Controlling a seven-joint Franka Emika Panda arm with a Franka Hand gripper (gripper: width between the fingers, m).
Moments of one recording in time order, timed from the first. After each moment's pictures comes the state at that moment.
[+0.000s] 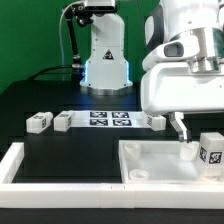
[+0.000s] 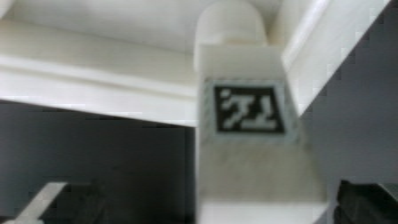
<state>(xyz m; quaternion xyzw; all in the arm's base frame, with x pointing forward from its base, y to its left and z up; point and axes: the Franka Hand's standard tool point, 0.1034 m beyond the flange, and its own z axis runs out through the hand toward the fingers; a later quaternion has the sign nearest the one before) 0.676 0.091 0.097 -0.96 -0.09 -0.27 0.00</state>
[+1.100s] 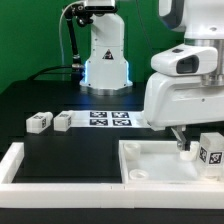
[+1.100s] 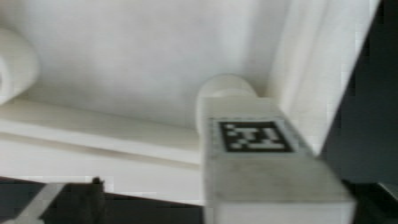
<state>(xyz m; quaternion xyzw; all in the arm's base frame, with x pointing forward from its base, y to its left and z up) 0.675 0.093 0.081 -1.00 -0.08 -0.03 0.02</state>
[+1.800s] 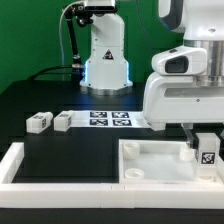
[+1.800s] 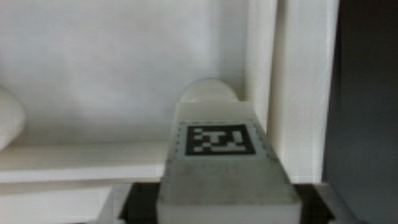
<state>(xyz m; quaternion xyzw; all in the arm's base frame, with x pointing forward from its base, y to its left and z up) 0.674 0.095 0.081 -1.00 0.08 -0.03 0.02</state>
